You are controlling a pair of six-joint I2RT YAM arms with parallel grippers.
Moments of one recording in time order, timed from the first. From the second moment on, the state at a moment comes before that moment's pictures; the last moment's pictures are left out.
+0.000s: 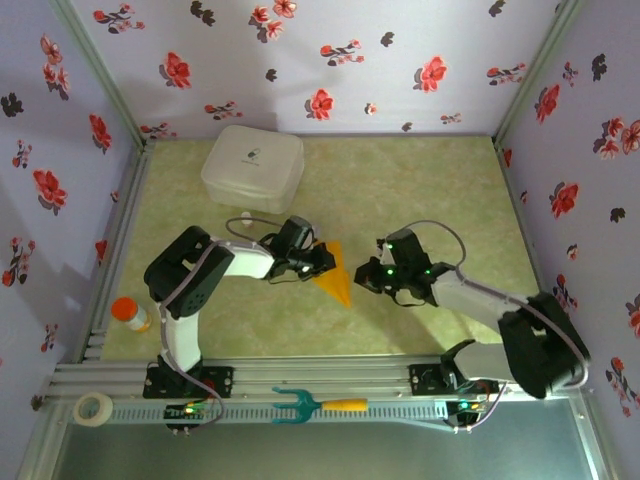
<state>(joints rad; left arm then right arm) -0.75 1.92 0.90 0.21 0.43 -1.02 0.55 1.32 0.54 -0.09 -0.49 0.90</state>
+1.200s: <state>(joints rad) -0.73 1.87 0.90 0.14 0.46 -0.99 0.59 1.70 0.62 0.16 -0.57 0.90</state>
